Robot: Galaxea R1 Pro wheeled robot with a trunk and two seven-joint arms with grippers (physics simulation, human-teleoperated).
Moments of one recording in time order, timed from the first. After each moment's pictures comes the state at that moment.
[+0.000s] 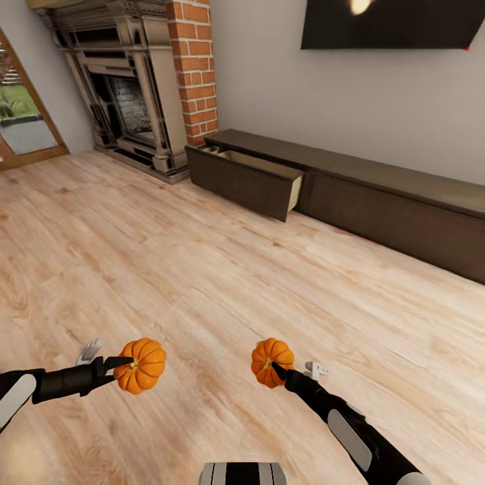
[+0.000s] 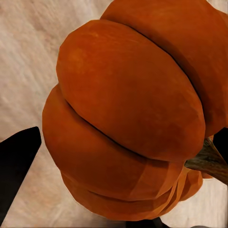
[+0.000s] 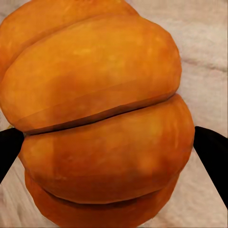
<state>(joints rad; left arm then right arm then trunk) -0.51 0.56 -0.11 -0.82 0.90 0.90 -0.63 -0.47 -0.12 0.43 -0.75 -0.89 0.04 0.27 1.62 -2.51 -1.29</state>
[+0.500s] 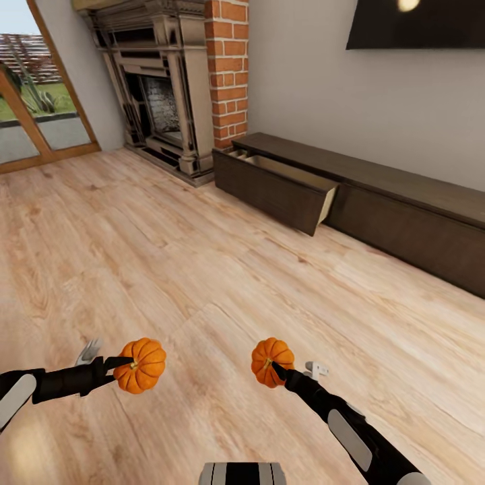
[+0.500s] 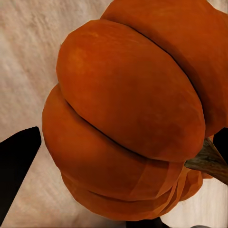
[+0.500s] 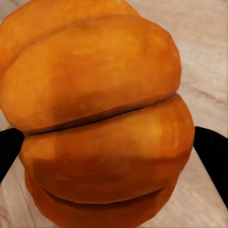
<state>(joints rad) -0.51 0.56 -0.11 -0.82 0.90 0.90 -0.63 -0.47 -0.12 0.43 -0.75 -0.89 0.04 0.27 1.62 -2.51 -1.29</state>
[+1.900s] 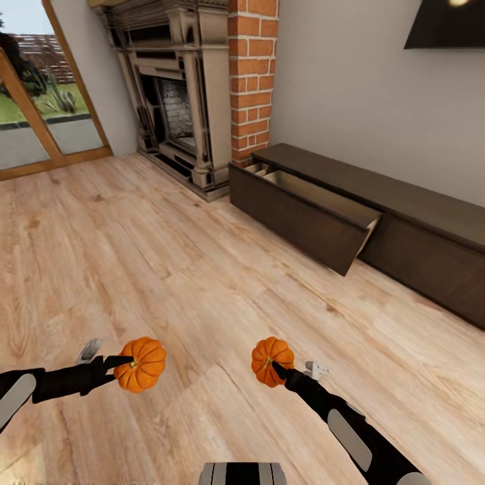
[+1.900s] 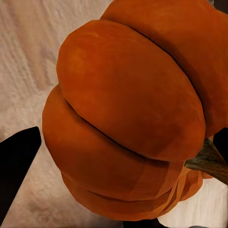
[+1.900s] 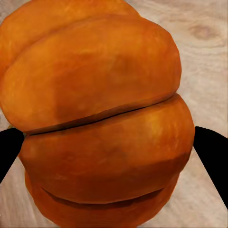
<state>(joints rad) -0.51 0.56 -0.11 -0.82 0.91 0.90 -0.63 -0.47 -0.12 0.43 -0.75 -0.89 0.03 0.28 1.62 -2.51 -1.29</state>
